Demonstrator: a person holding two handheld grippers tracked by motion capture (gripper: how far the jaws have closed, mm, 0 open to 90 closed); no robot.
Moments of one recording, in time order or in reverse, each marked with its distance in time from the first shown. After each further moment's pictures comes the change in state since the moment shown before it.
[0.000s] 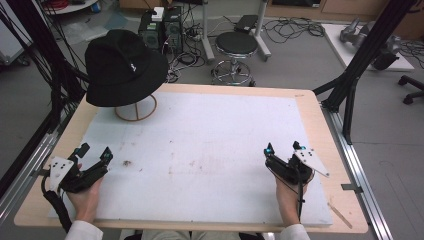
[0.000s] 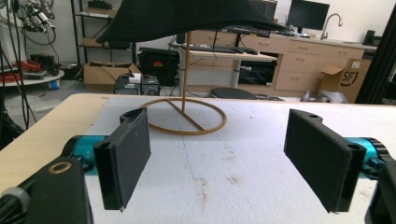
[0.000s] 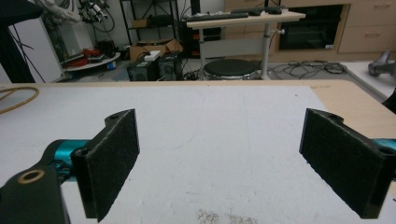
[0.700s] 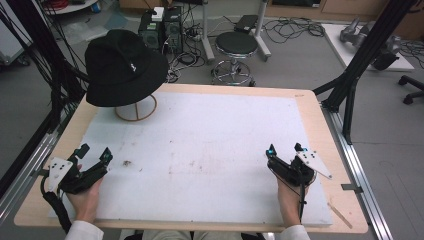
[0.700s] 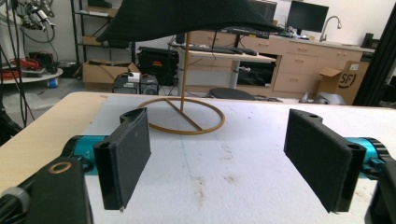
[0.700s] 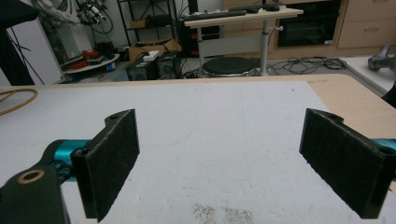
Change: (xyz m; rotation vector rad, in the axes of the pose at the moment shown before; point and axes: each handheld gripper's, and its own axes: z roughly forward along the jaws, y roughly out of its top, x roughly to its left) left arm -0.001 0.000 -0.002 0.003 -0.003 -0.014; right arm -0.005 -0.004 -0.002 0.010 -0.006 0.029
